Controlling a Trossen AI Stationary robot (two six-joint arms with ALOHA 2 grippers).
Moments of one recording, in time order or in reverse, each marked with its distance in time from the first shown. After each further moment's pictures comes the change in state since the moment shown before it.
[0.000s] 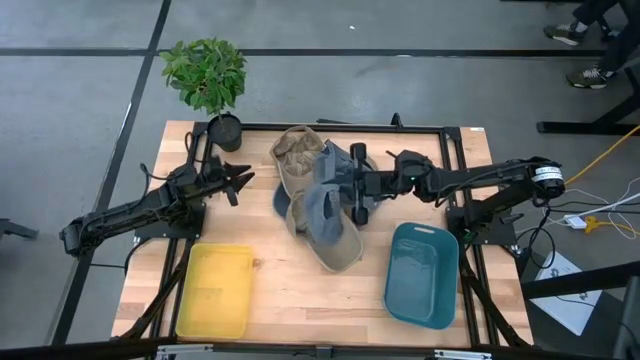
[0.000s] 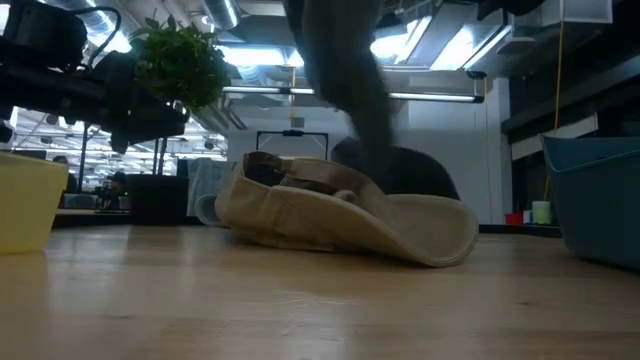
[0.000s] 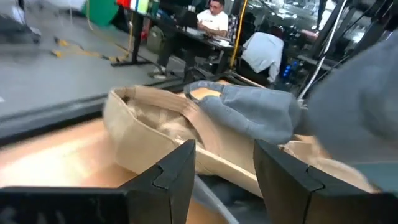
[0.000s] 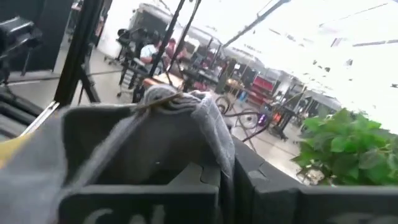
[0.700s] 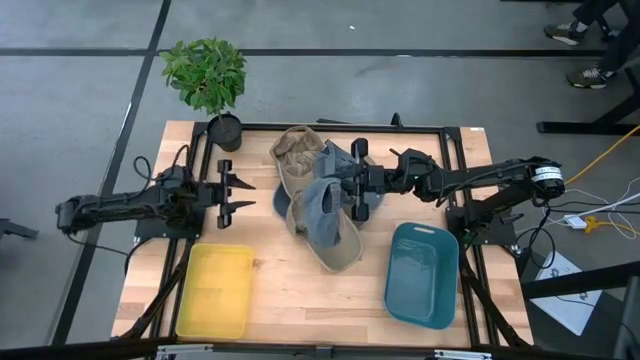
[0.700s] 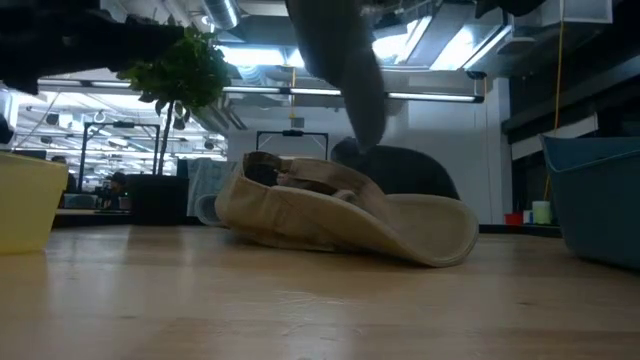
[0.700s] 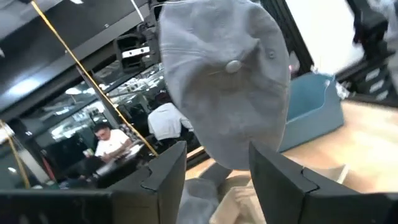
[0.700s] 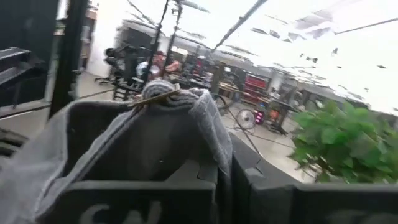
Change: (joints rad) left arm -0.250 0.150 0.100 0.301 0.293 0.885; right arm 0.000 0.001 0.000 0.057 0.049 0.153
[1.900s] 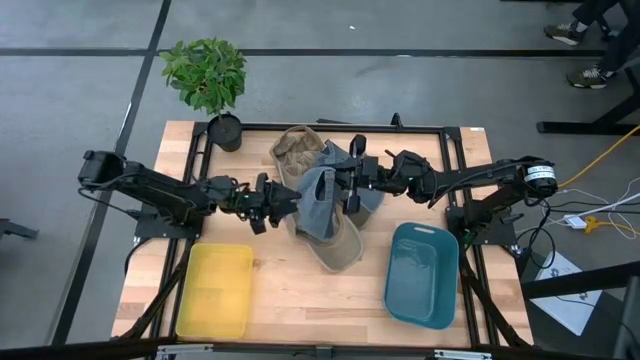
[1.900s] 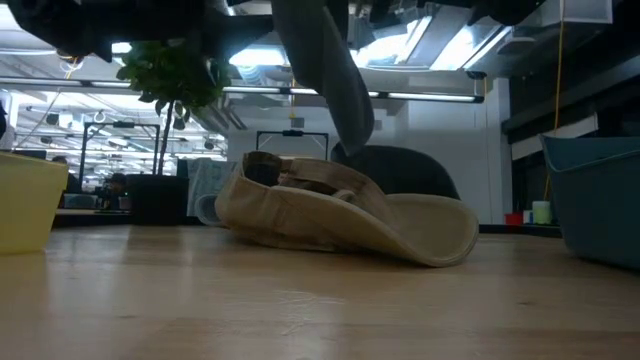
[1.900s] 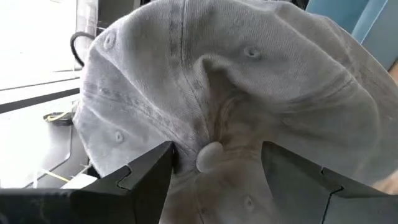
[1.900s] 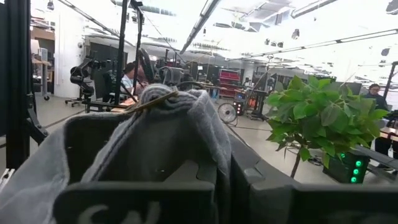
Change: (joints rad) left arm -0.302 0.874 0.328 0.541 -0.386 0.851; right arm 0.000 0.062 0.000 0.097 0.130 0.139
